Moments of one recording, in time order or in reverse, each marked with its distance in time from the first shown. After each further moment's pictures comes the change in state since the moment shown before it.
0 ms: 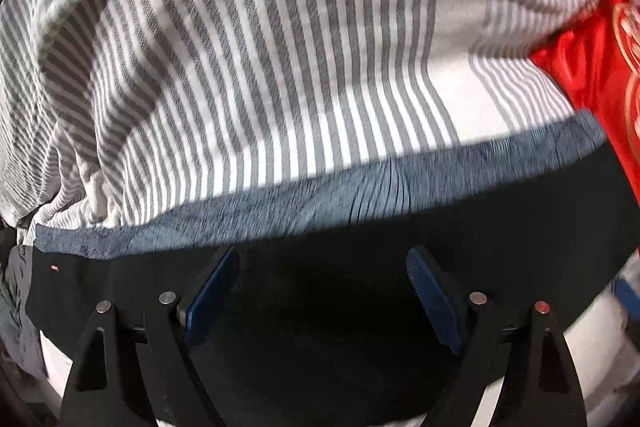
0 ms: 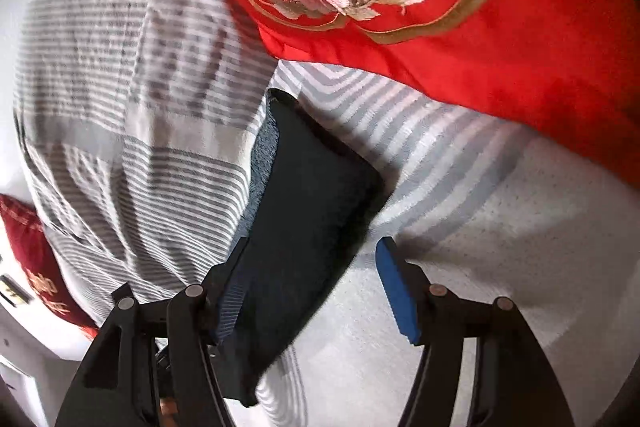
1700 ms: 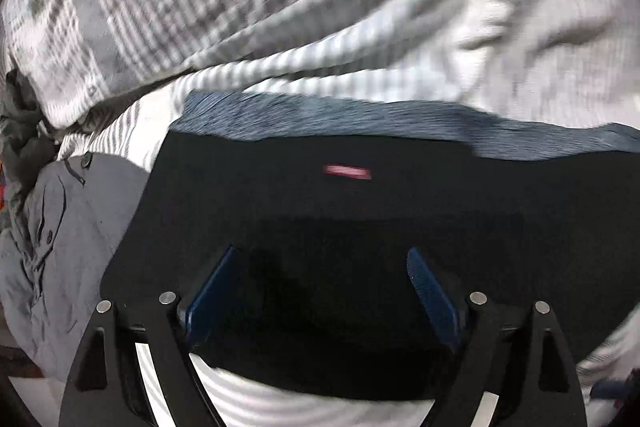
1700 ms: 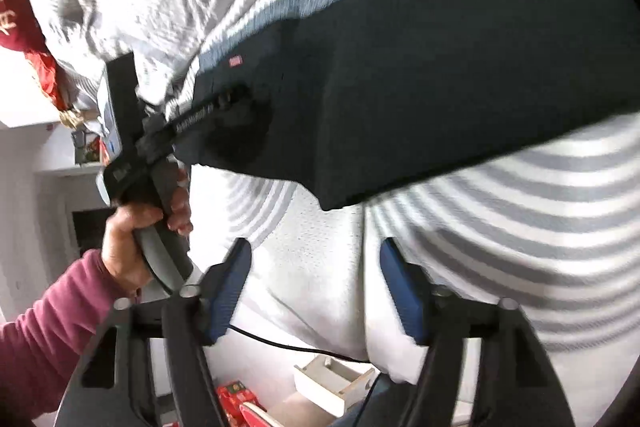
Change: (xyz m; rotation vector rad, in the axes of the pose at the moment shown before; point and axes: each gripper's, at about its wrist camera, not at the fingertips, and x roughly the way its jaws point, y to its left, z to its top) left arm 0.024 0.393 -0.137 -0.163 0.038 0.064; right arm 0.190 0.202 -0.332 -0.497 0.713 -0.118
